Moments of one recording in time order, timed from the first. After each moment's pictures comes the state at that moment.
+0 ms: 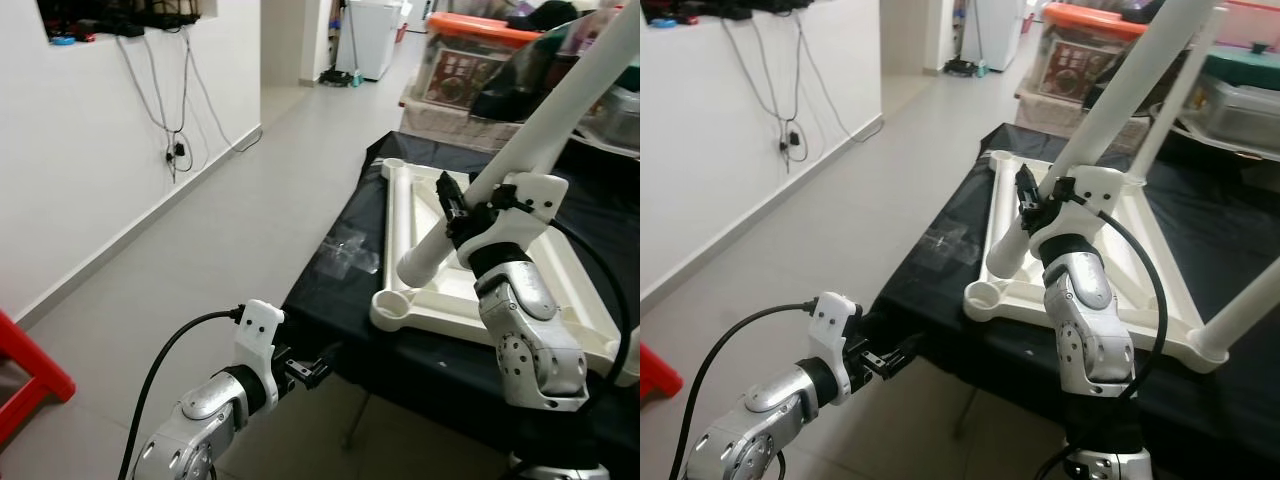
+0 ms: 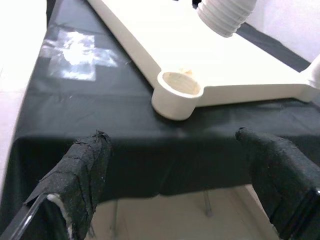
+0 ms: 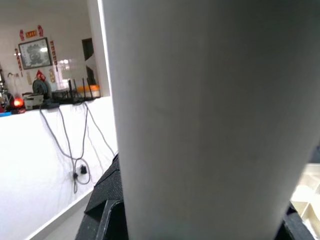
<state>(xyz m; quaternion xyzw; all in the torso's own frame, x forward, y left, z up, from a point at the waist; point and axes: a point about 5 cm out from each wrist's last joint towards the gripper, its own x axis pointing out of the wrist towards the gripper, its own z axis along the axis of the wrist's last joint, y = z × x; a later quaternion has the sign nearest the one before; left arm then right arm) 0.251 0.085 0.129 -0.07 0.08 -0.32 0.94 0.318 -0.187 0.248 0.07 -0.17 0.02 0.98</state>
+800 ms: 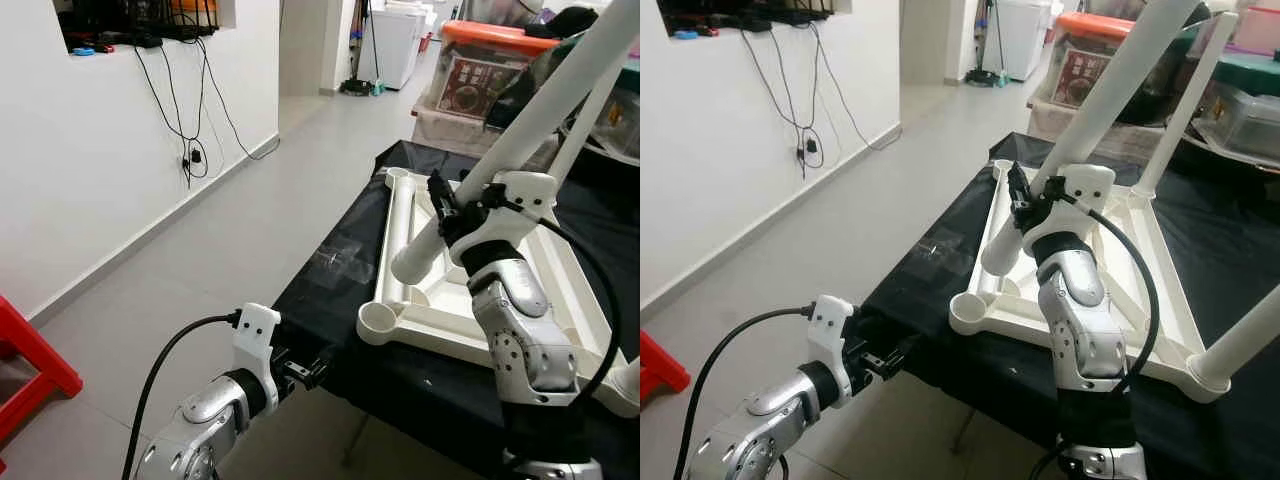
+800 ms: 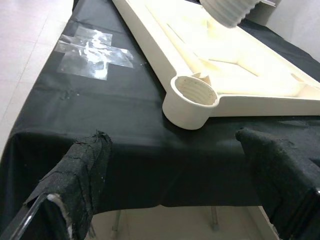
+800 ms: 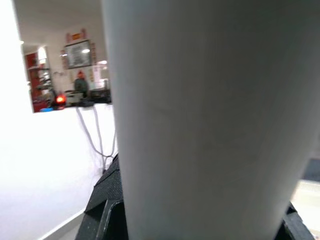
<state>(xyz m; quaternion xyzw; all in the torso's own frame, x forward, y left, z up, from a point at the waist) 0.251 0.086 0.124 -0.09 0.09 -0.30 0.94 0.326 -0.179 0.255 0.05 -0.18 0.07 0.98</state>
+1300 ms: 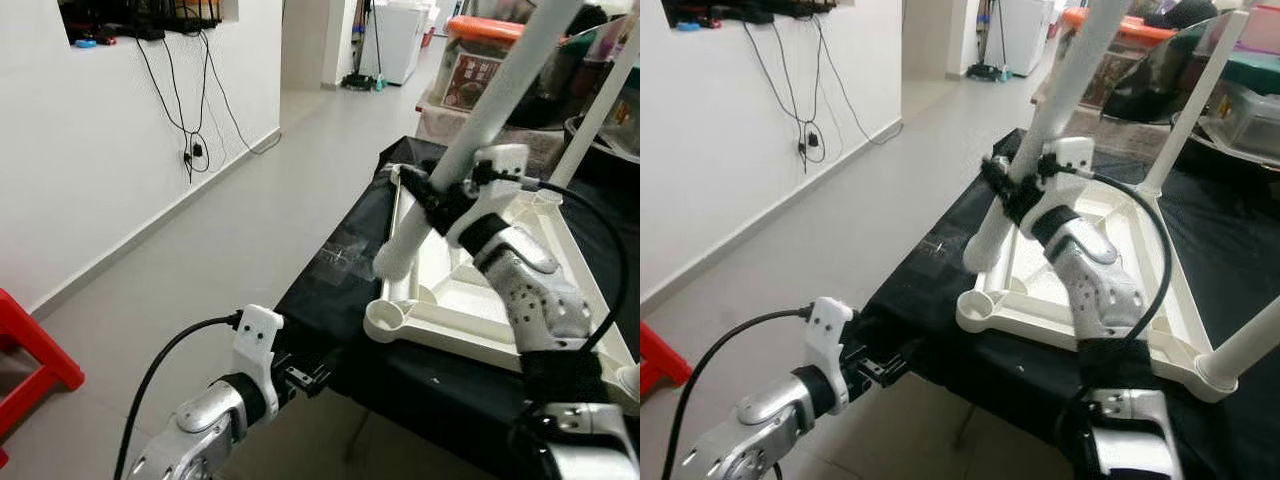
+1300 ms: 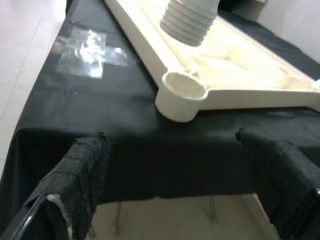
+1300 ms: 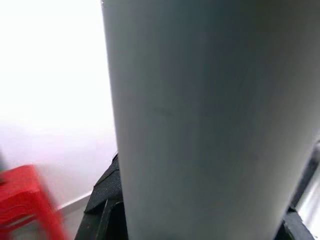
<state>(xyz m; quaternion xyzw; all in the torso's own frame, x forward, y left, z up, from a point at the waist) 0.233 0.088 0.136 -0.07 0.09 -0.32 0.94 0.353 -0.186 0.250 0.08 -0.08 0.28 0.95</state>
